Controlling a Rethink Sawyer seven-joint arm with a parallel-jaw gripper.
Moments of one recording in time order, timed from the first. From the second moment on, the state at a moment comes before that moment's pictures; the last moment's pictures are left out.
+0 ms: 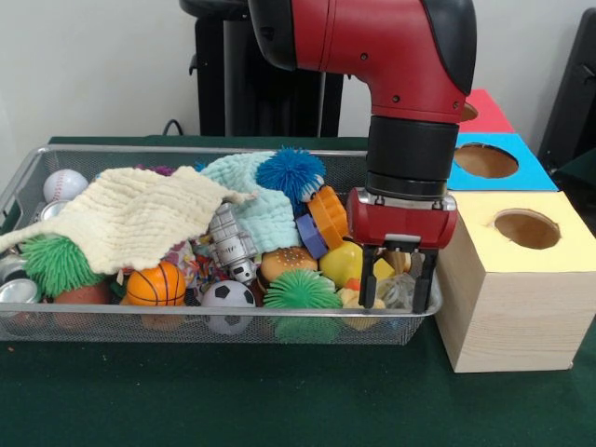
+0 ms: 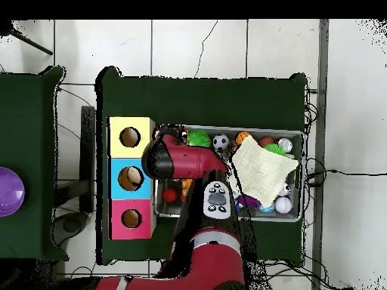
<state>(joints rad) -0.05 -0.41 -0.07 1.49 0.00 0.08 1.67</state>
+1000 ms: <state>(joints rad) -0.05 -0.42 -0.08 1.52 0.00 0.09 1.67</state>
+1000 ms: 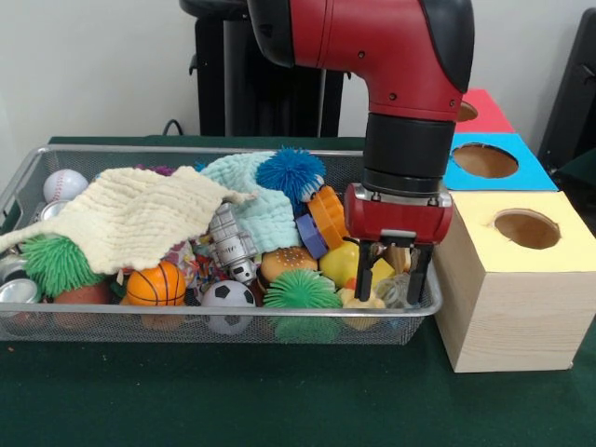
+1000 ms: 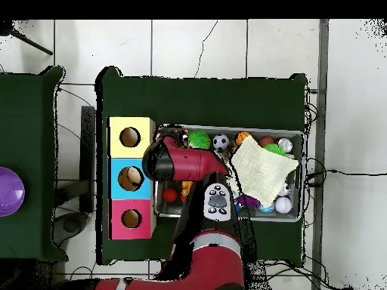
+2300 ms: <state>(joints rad) -0.08 -0.39 -0.03 1.60 0.00 0.09 1.67</state>
